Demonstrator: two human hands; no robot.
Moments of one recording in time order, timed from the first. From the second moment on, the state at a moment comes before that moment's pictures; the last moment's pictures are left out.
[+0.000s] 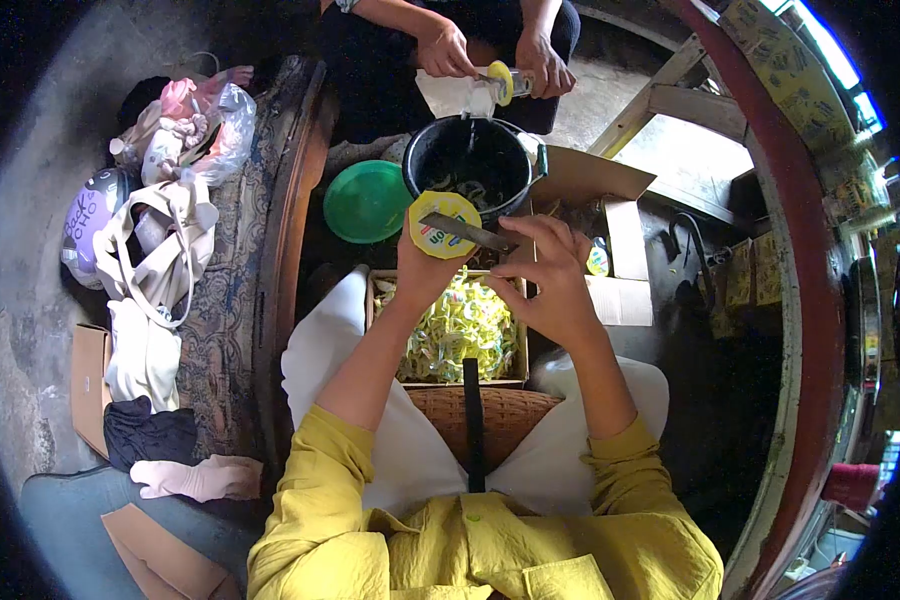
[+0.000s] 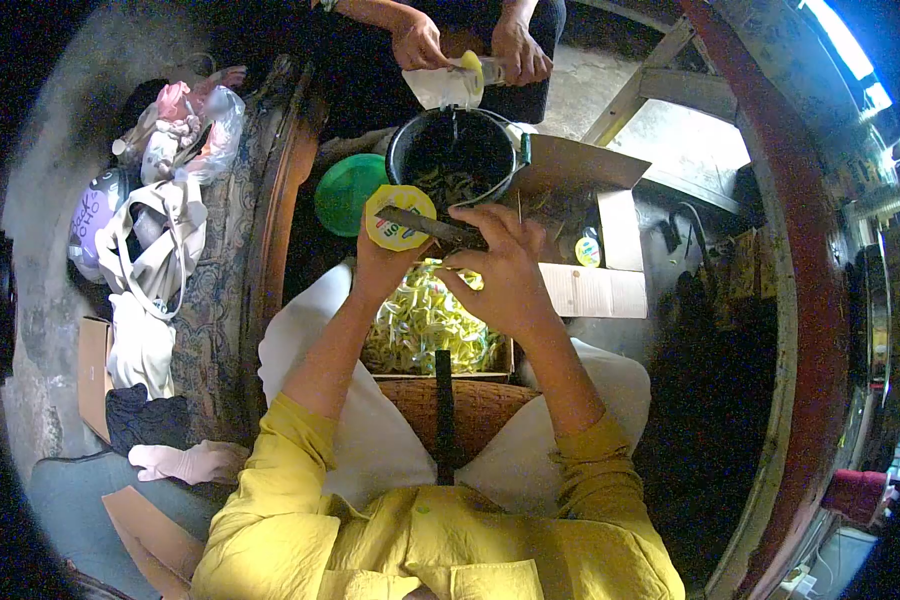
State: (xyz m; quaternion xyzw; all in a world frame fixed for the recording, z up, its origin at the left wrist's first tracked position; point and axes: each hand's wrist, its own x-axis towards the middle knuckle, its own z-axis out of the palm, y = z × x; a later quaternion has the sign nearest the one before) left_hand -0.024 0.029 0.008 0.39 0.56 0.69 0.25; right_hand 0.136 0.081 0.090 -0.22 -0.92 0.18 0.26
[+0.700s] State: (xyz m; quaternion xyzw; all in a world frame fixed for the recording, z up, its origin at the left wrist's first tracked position) left_hand -0.045 0.027 0.004 0.38 0.55 0.71 0.23; right_hand 0.144 0.084 -0.032 -0.21 -0.95 0.23 0.00
